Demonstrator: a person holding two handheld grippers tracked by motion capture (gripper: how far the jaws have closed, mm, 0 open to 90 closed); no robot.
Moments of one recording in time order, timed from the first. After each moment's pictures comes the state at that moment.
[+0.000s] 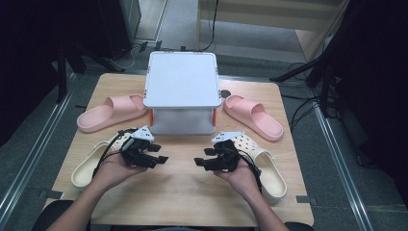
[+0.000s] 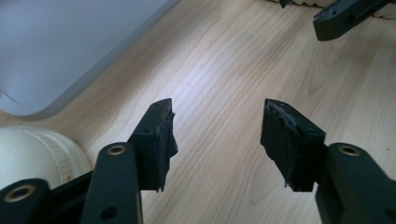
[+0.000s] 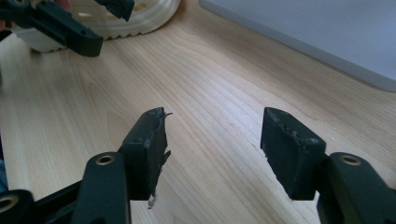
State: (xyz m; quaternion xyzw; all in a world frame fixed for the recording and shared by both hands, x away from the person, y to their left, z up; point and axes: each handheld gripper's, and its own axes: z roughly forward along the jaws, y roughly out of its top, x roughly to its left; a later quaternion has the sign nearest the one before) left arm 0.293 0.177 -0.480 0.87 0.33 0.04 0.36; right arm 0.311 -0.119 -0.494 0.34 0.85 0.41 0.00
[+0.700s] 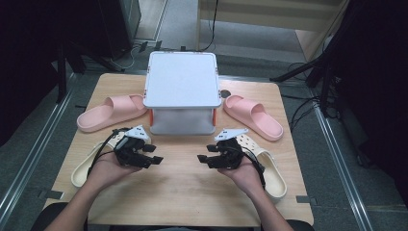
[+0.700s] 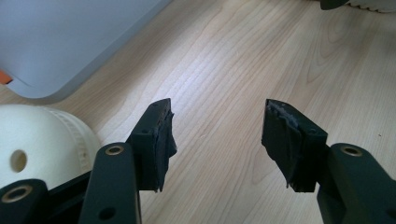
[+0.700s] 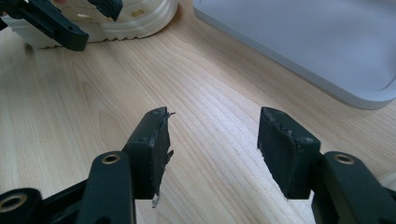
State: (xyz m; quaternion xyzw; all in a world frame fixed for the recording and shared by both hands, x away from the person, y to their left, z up) left arm 0.292 0.192 -0.475 0.87 0.34 0.04 0.36; right arm 0.315 -0.127 -0.484 0.31 0.86 0.41 0.03
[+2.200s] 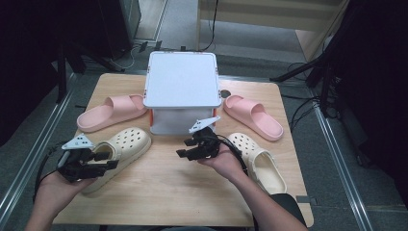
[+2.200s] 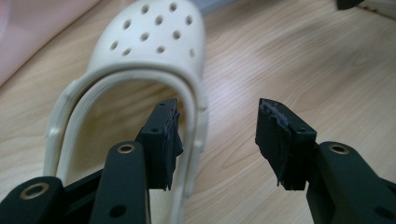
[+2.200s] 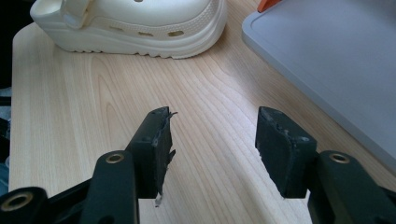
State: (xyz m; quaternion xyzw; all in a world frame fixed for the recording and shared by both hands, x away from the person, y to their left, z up) left arm 0.225 0.291 -0.457 0.80 0.48 0.11 0.35; right arm 0.342 -0.062 -0.480 0.24 0.88 0.40 -0.02
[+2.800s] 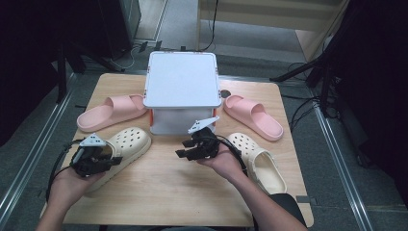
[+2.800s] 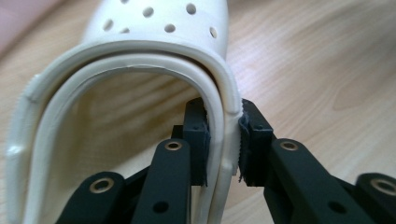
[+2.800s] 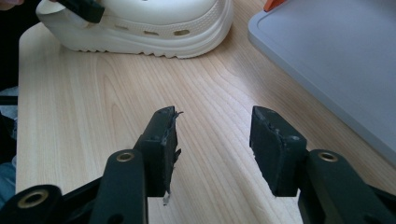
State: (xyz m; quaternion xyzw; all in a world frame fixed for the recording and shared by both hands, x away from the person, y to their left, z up) left arm 0.248 0.282 -0.481 0.81 0.48 0.12 0.32; right arm 0.341 -0.061 -0.480 0.24 0.88 0.40 -0.02
